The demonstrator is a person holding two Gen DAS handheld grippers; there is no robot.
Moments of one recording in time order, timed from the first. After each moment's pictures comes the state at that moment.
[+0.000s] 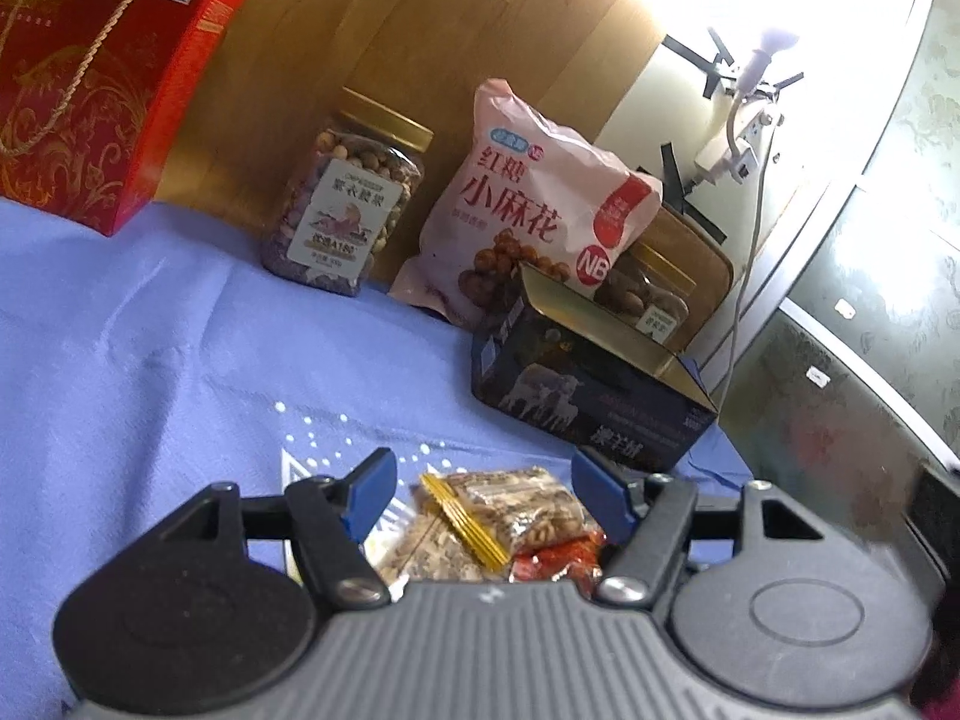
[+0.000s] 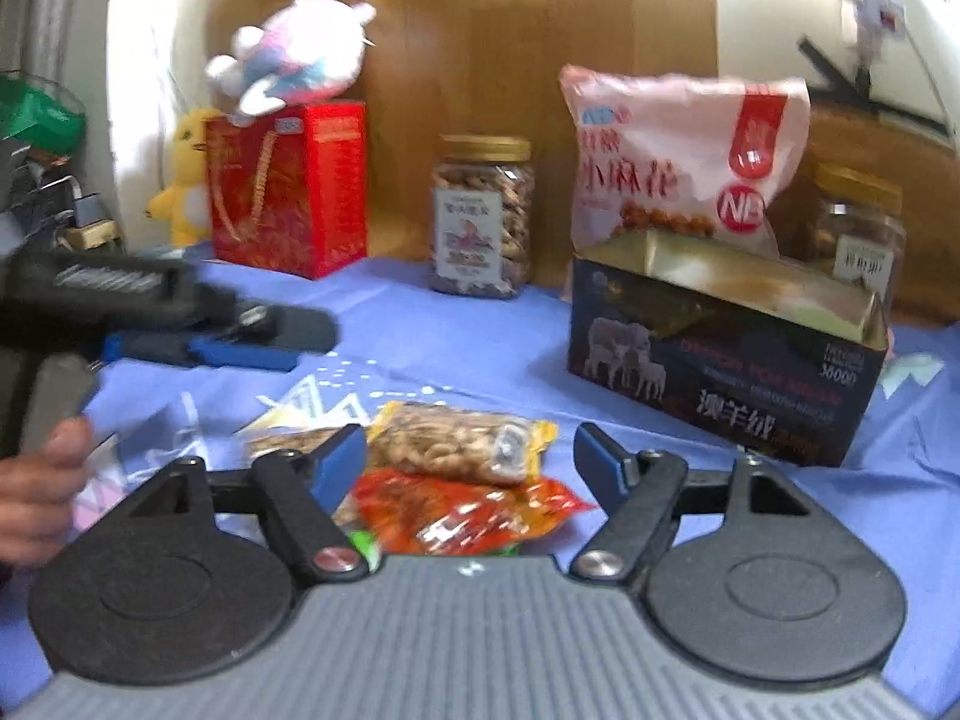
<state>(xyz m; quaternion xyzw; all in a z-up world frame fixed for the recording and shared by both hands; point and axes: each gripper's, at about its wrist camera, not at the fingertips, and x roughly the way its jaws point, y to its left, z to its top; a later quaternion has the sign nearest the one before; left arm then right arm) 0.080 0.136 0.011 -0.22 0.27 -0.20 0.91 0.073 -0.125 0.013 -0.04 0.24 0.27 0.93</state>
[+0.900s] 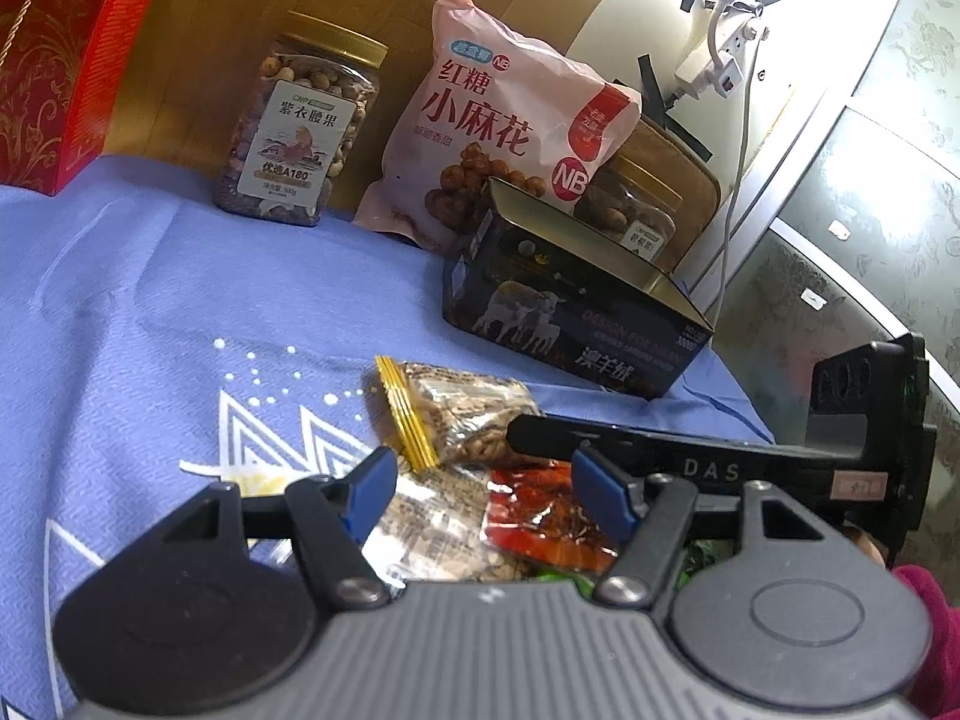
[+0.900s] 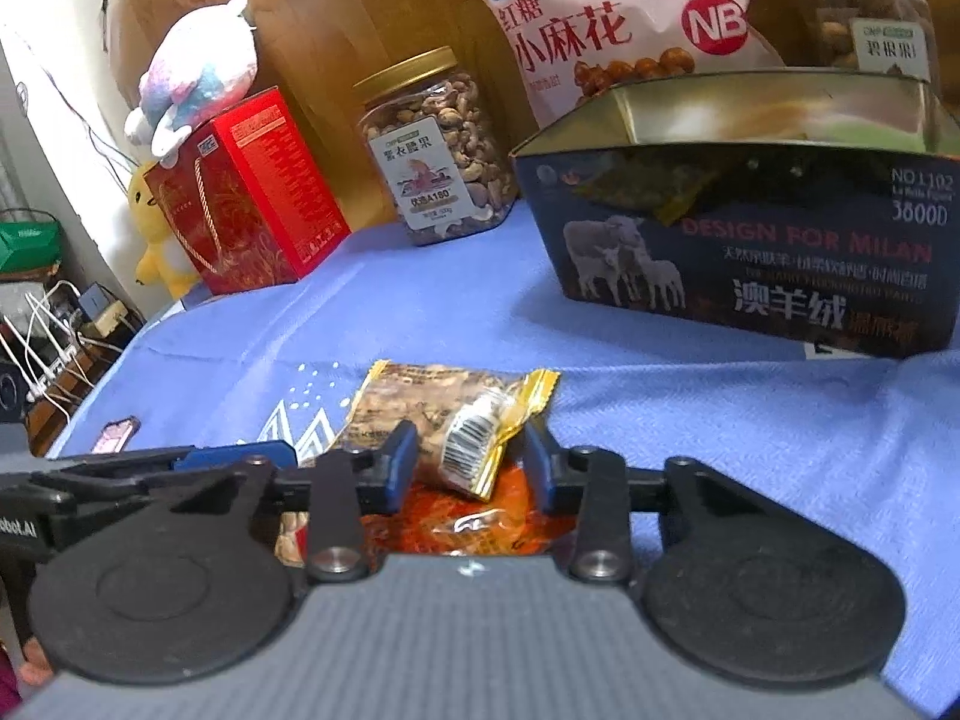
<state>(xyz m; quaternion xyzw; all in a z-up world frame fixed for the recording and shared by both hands) 0.092 0.109 -0.004 -0.18 0.32 -0.24 0.90 0.135 -0.145 -0.015 0.11 0.35 0.31 0.88</state>
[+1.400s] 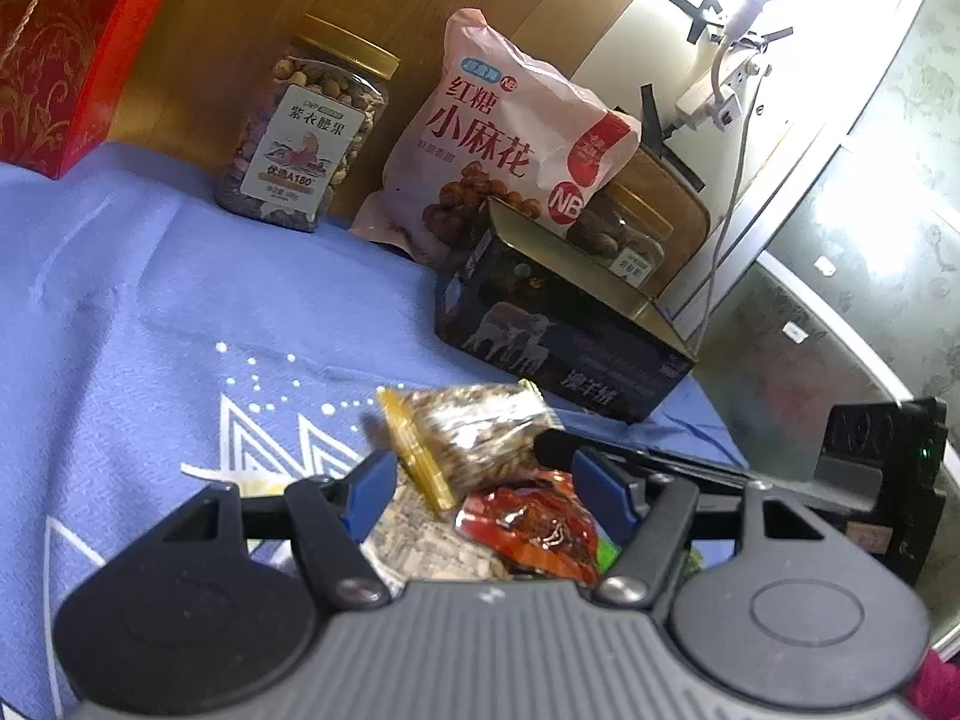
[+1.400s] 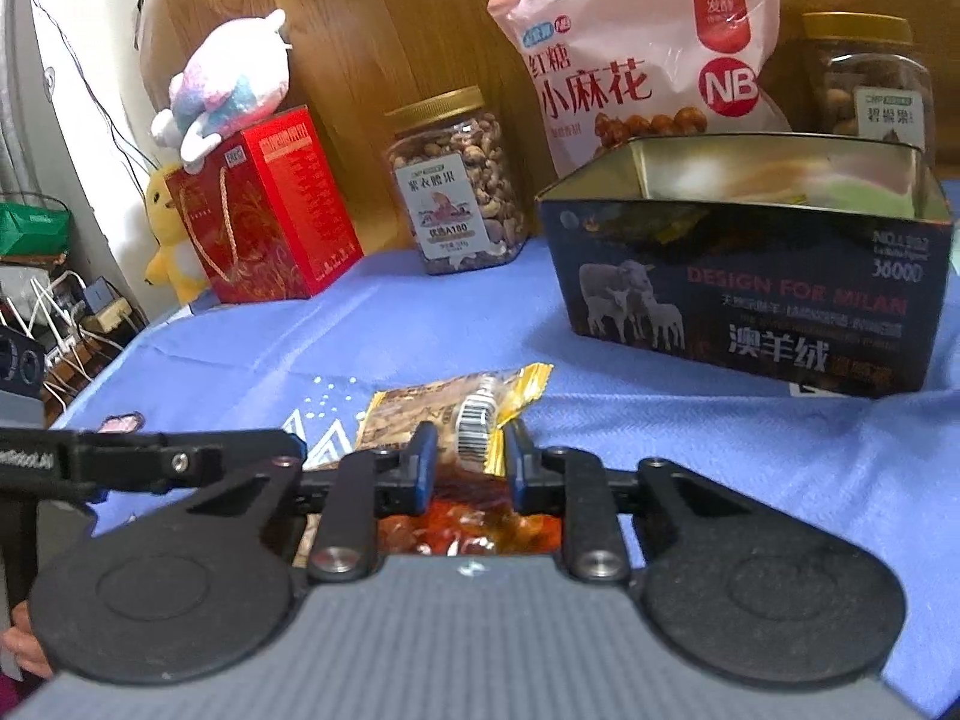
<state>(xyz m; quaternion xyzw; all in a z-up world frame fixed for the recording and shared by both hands) 0.092 0.121 -0.001 -0.23 0.32 -0.25 0.89 0.118 -0.147 -0.004 0.09 0.30 0.31 0.90</state>
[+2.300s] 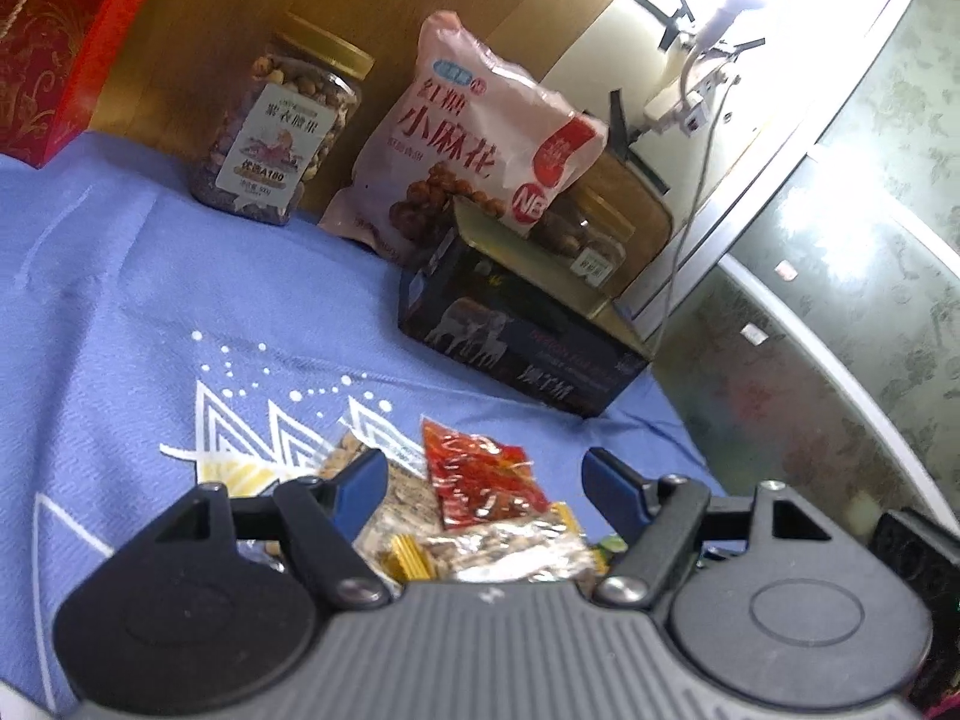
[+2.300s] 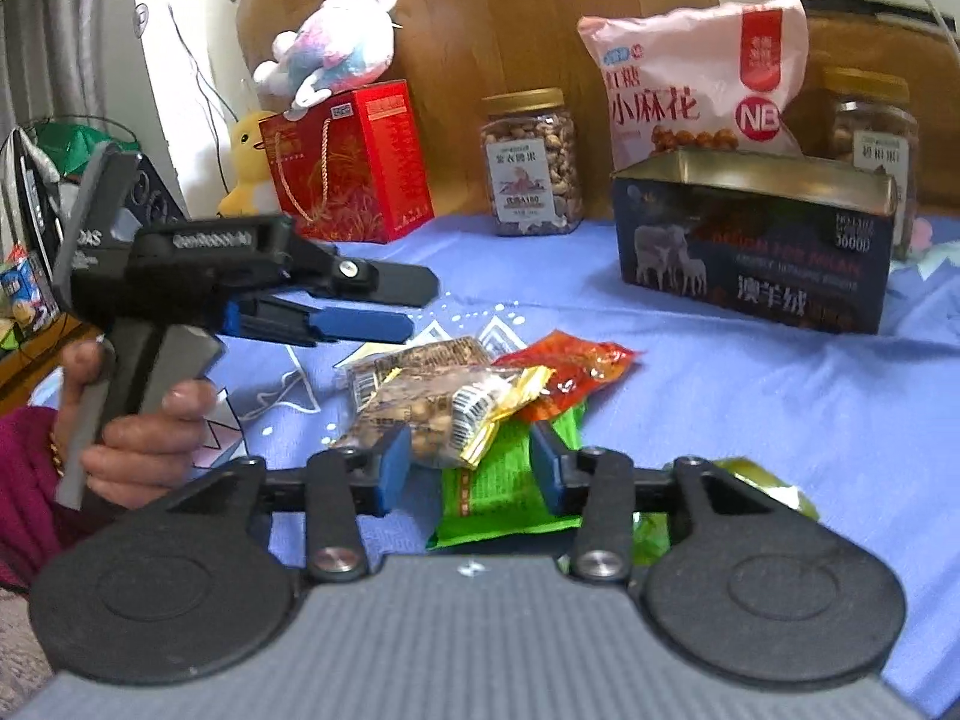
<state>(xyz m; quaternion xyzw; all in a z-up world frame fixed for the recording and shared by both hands) 0.077 0.127 0.007 -0.25 0.31 -0.28 0.87 0.021 -0.154 0.005 0.02 0.28 0.34 0.90</state>
